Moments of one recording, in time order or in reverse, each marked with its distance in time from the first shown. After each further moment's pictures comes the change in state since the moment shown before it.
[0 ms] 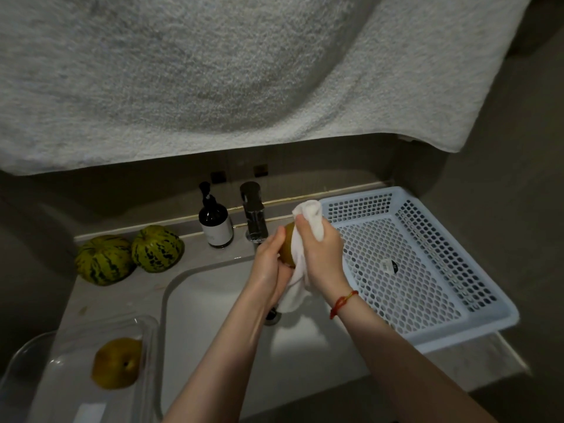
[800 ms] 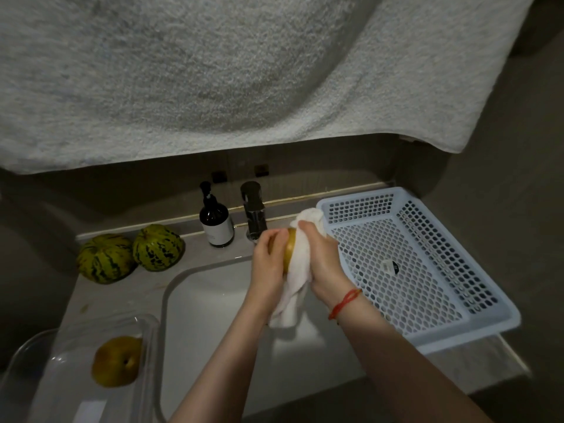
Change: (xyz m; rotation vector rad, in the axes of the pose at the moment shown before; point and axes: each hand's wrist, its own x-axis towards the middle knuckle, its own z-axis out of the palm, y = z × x) left_hand -0.001 -0.010 -0.011 0.557 0.121 0.394; right_hand 0.004 -0.002 0.005 0.365 -0.028 0.589
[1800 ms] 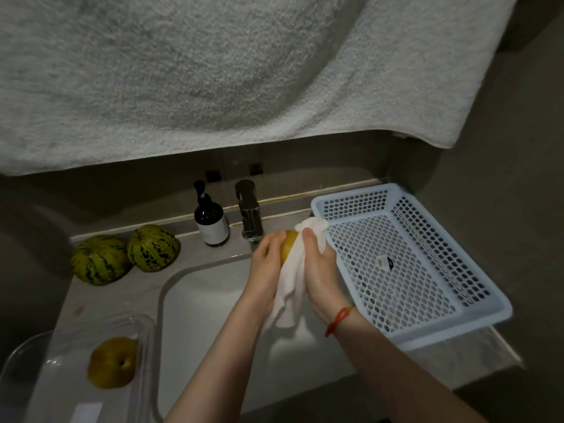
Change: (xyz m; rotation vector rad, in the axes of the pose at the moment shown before) left_hand -0.002 0.003 0.002 -0.037 -0.042 -0.280; right_hand -0.010 0.020 -0.012 -0.084 0.089 -0.148
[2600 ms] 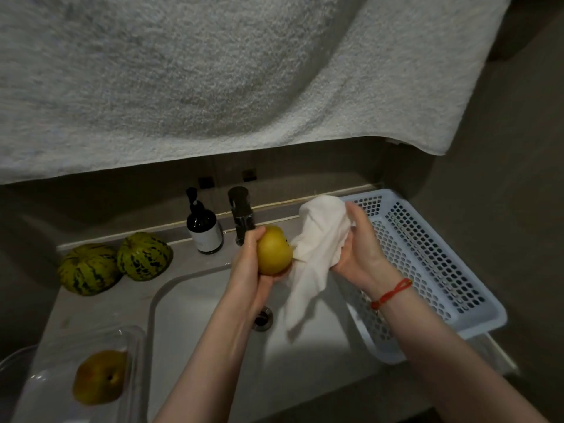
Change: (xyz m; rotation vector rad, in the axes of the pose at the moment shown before) left_hand 0.001 0.023 -0.001 -0.446 0.029 -0.198; right_hand 0.027 -0.066 -0.046 0.355 -0.300 0.242
